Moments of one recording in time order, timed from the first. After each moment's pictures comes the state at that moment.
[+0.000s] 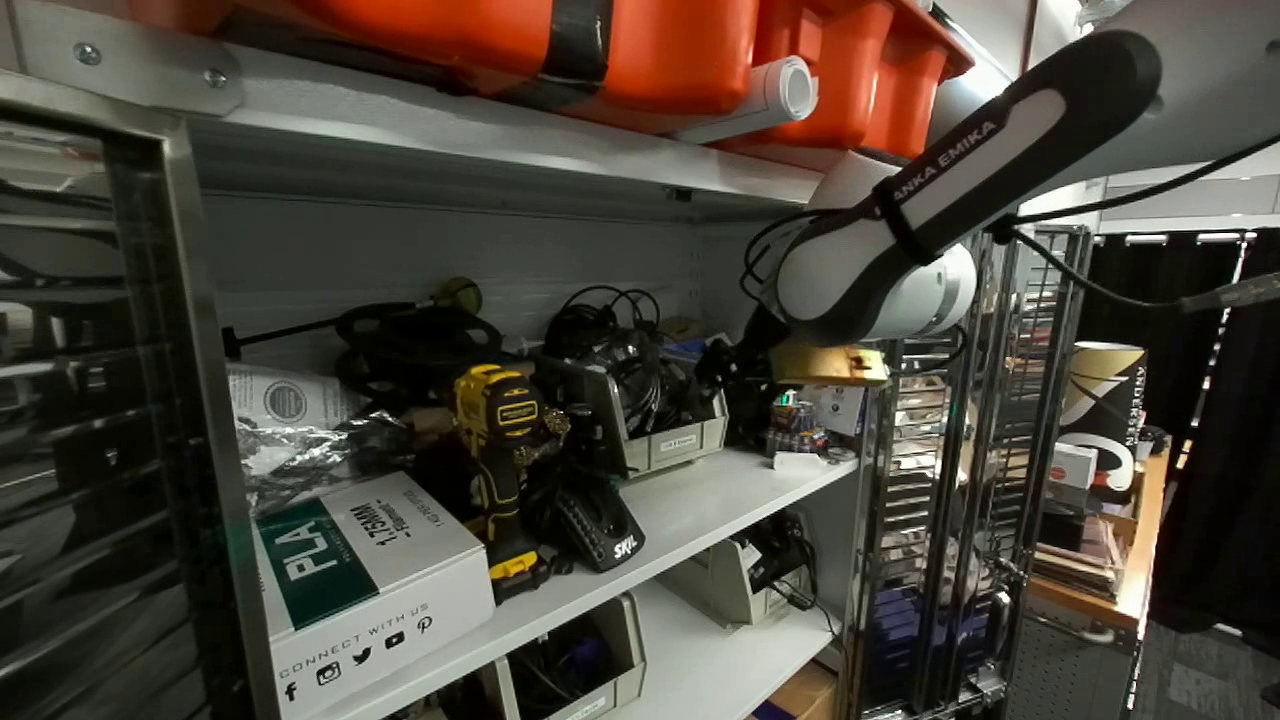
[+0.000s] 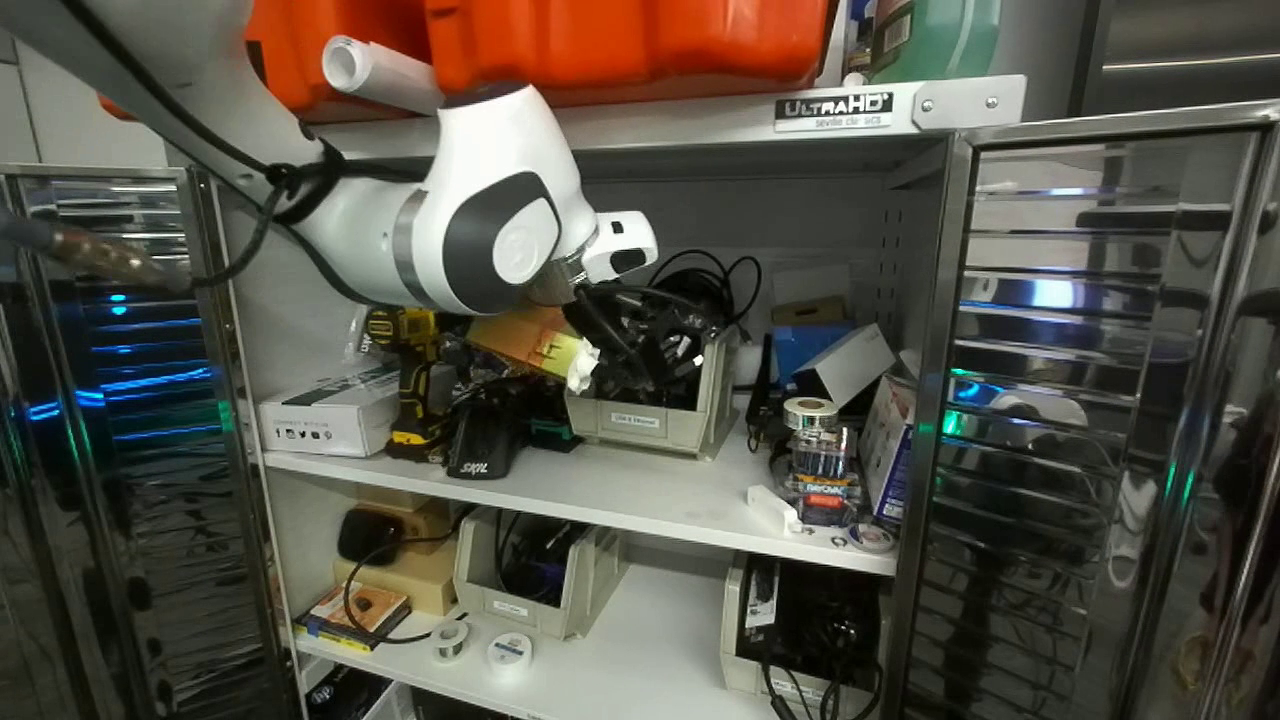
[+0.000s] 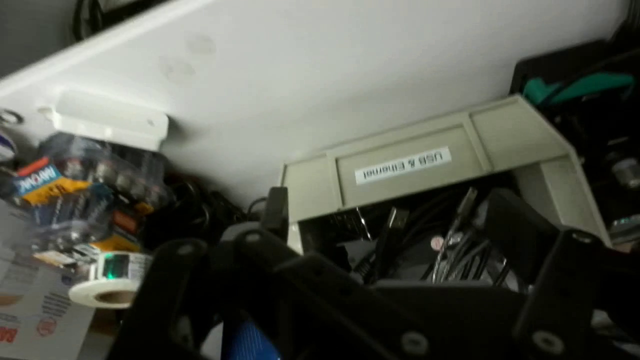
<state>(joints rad) 0.09 0.11 -0.05 -2.09 0.00 2.82 0.17</state>
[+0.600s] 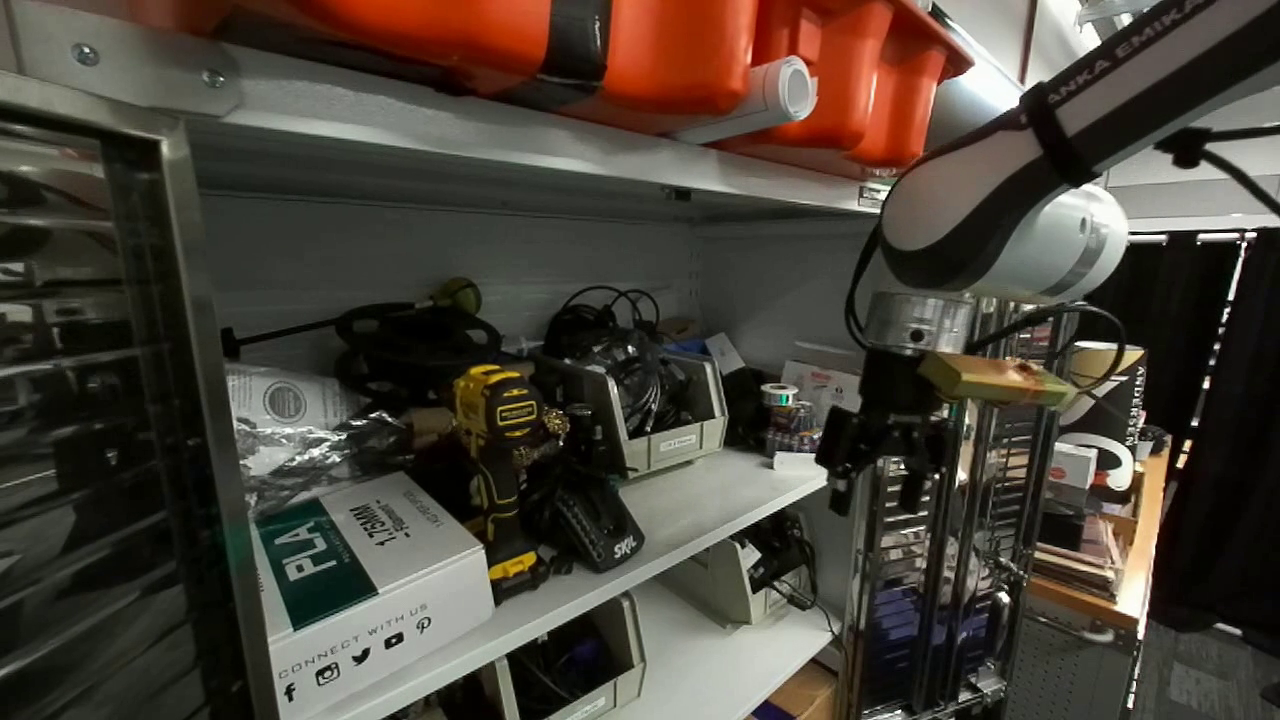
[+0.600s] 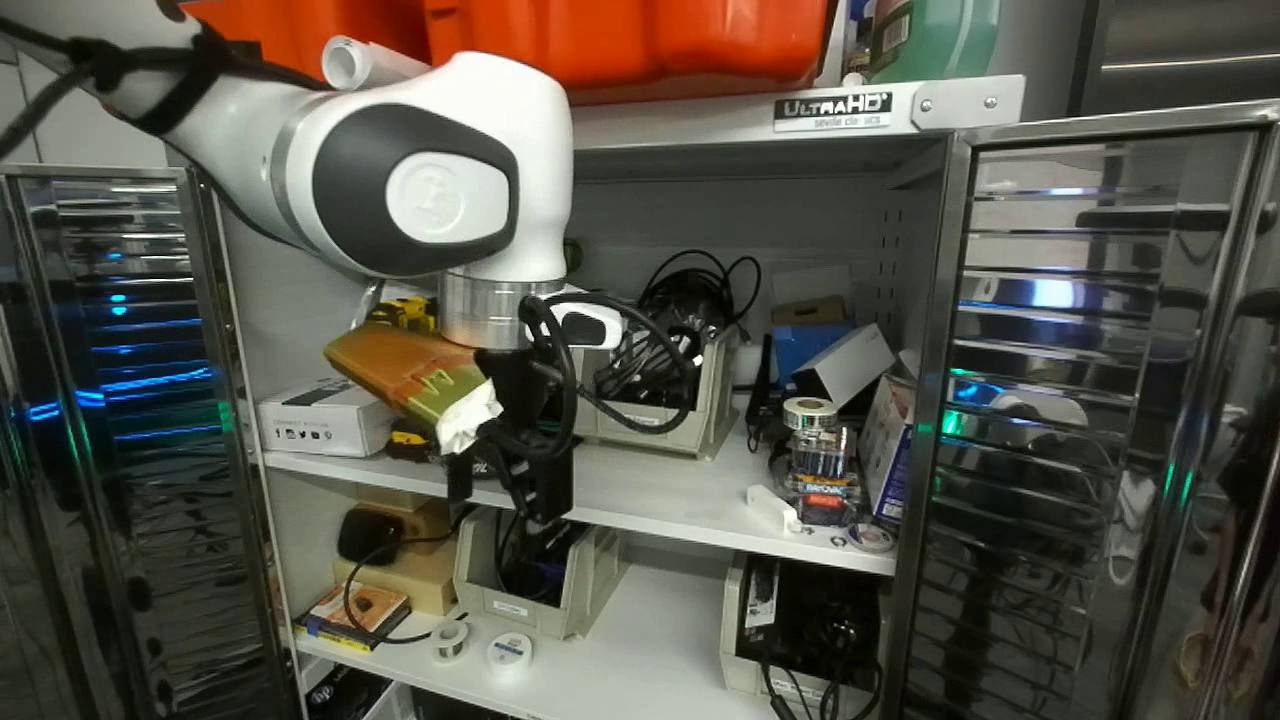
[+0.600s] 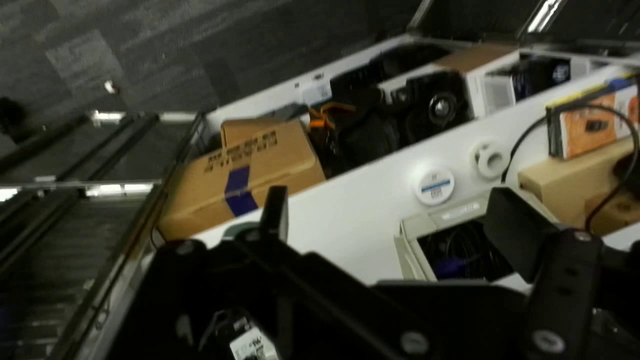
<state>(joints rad) 0.01 -0.17 -0.05 -2.33 0.14 2.17 -0.01</state>
